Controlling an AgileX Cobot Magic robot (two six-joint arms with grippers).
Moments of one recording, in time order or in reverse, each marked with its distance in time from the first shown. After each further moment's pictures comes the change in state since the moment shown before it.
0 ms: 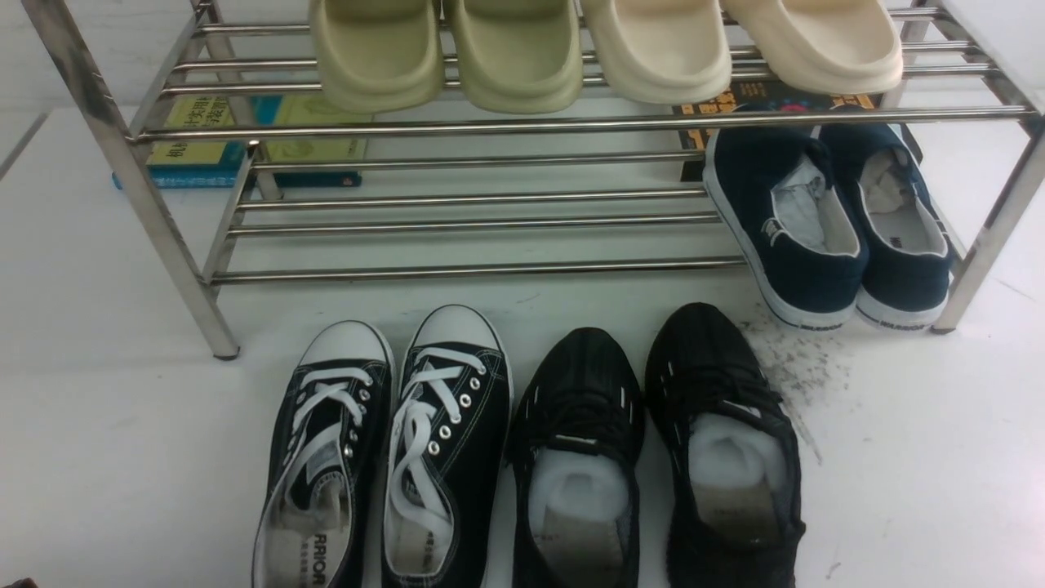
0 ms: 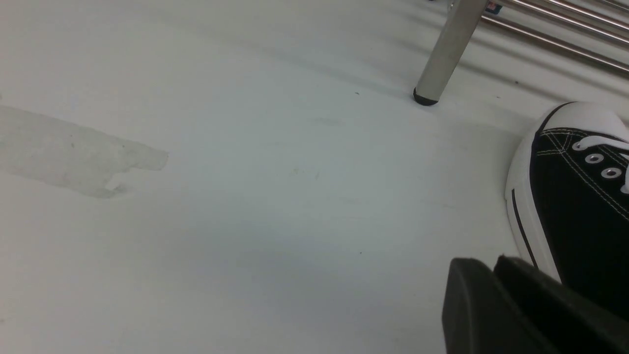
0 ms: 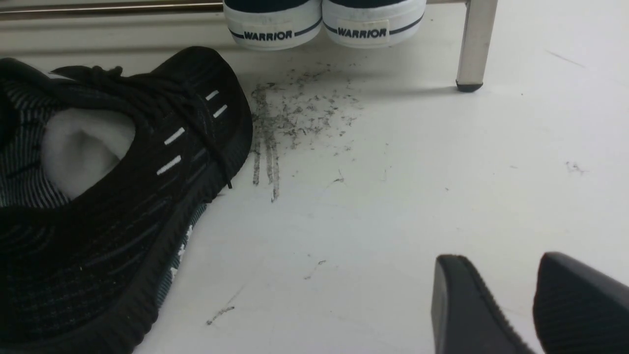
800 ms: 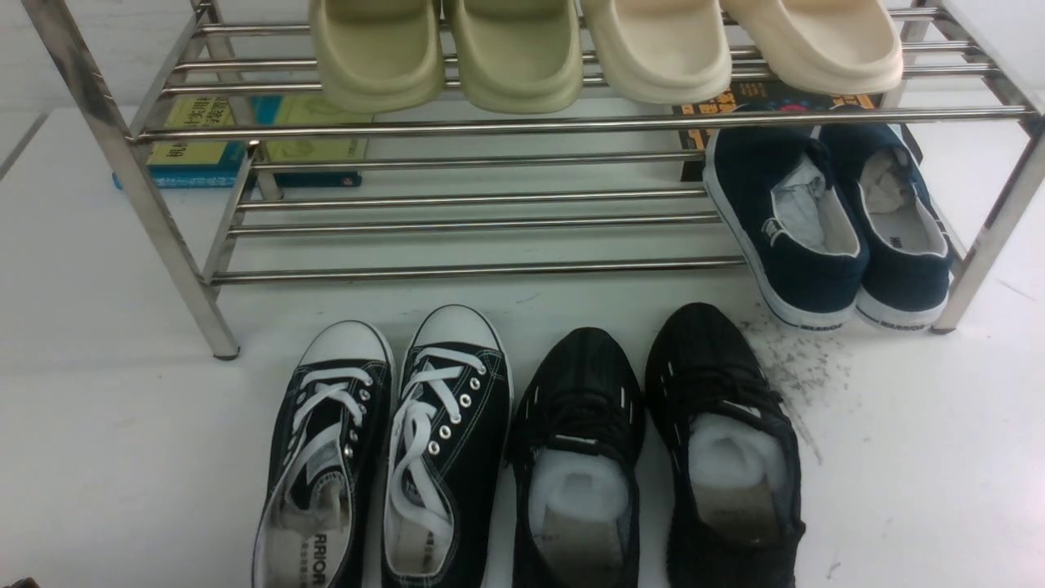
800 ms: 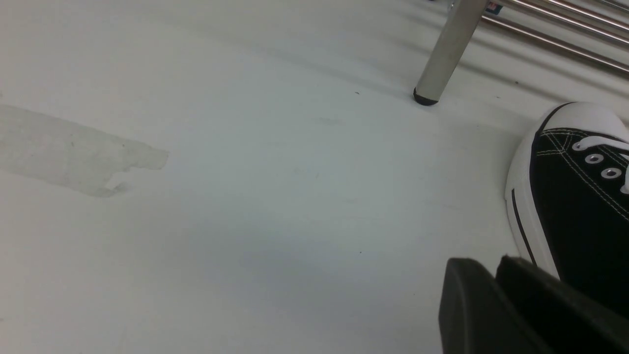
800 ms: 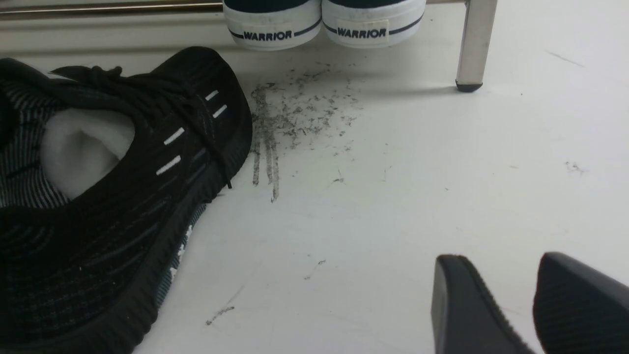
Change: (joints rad) right arm 0.000 0.000 0.000 0.000 0.000 0.000; left arm 0.000 0.000 0.000 0.000 0.001 -0.002
